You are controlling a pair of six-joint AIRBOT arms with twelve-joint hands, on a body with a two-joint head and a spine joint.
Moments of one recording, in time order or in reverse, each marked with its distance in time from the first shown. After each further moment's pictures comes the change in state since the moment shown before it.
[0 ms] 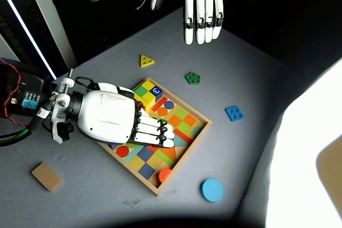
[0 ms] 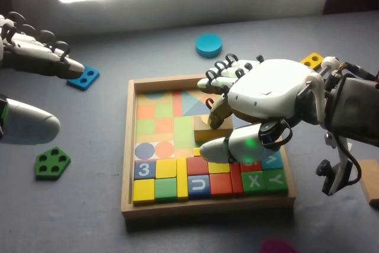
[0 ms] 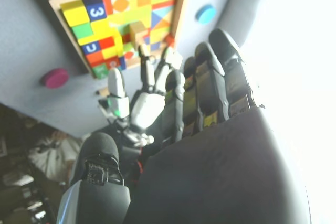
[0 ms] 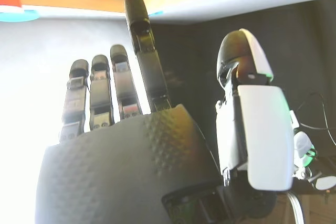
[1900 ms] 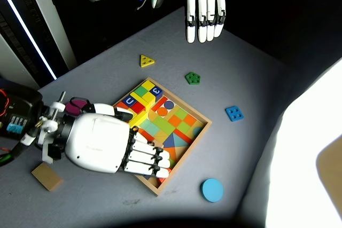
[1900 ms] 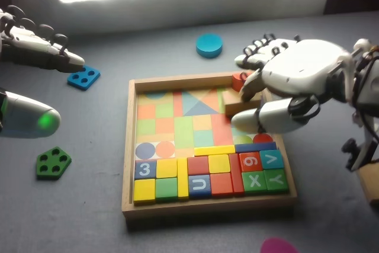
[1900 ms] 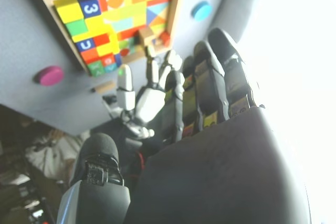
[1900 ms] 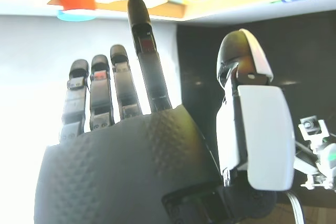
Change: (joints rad) left arm -0.021 0.000 0.004 0.000 0.000 0.000; right arm -0.039 0.023 0.116 0.017 0.036 0.000
